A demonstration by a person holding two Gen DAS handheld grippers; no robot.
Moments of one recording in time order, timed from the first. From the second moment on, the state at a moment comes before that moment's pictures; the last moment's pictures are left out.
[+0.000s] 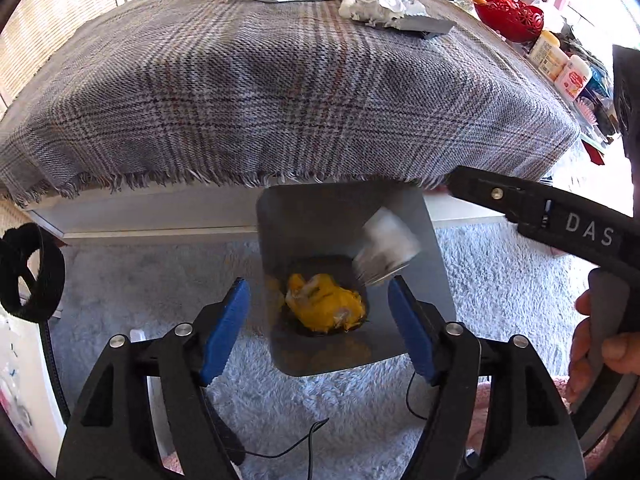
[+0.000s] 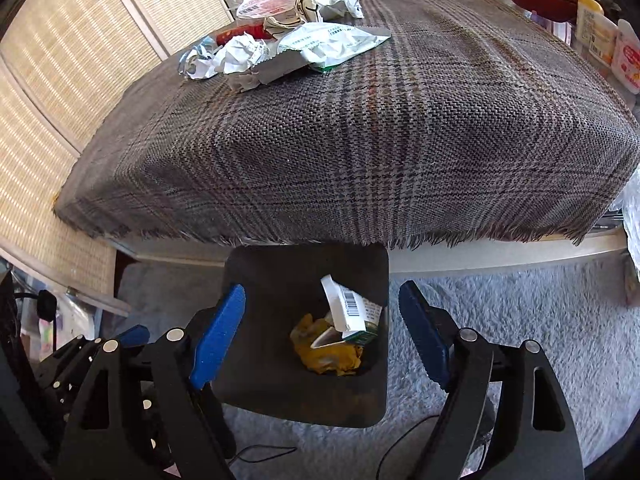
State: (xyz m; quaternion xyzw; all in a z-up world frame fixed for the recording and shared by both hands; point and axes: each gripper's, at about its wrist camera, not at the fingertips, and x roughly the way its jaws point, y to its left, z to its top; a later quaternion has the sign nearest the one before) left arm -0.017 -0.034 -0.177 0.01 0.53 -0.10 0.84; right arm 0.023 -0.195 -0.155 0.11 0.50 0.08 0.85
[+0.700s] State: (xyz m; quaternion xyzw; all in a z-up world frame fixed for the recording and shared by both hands) left arm 0.037 -0.016 -0.091 0.05 0.47 -0.07 0.88; right arm 0.055 -0.254 -0.064 0.07 0.44 0.04 0.89
